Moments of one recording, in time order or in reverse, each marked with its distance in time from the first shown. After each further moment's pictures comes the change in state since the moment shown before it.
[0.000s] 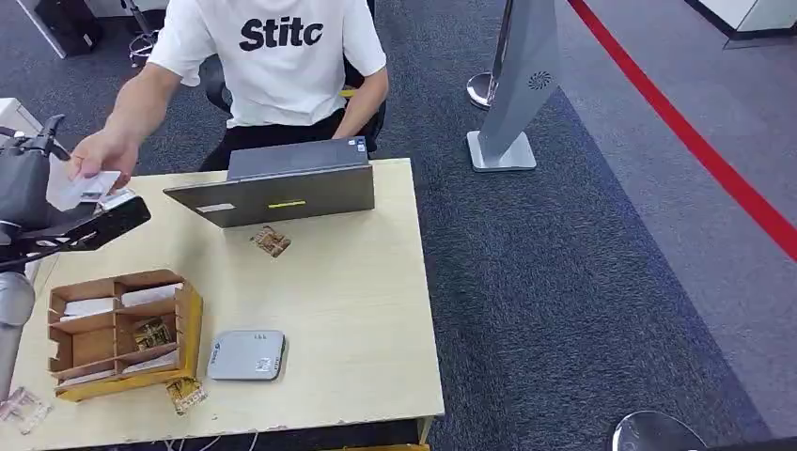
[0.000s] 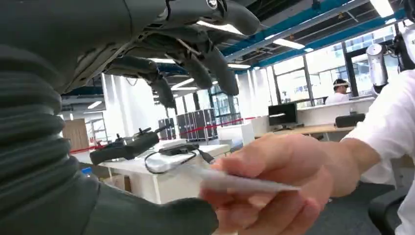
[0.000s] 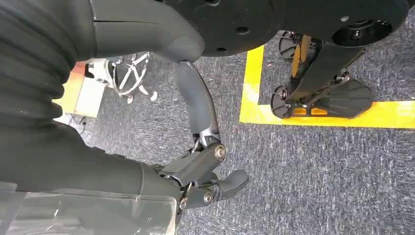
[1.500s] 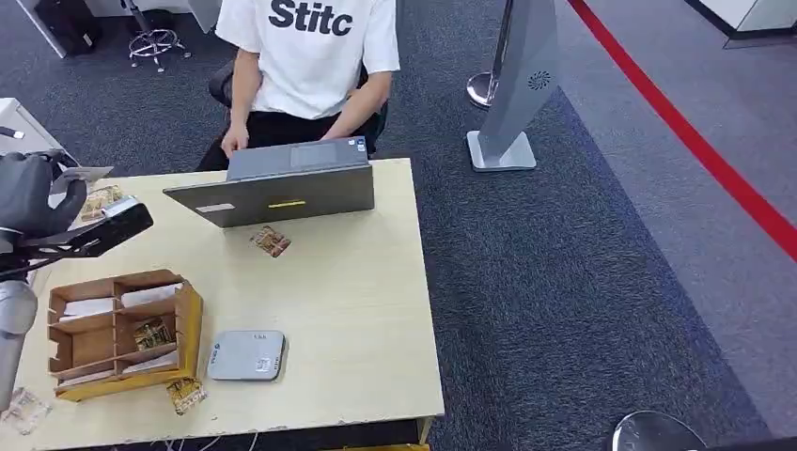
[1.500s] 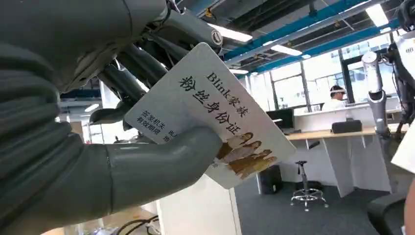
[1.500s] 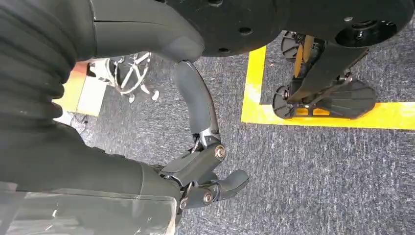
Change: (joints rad) left arm 0.038 0.002 0.000 -0.039 0.018 0.024 -0.014; right arm 0.002 0.000 0.013 0.000 -0.008 0.000 0.006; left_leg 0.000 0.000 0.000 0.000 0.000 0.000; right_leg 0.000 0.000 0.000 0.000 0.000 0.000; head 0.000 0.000
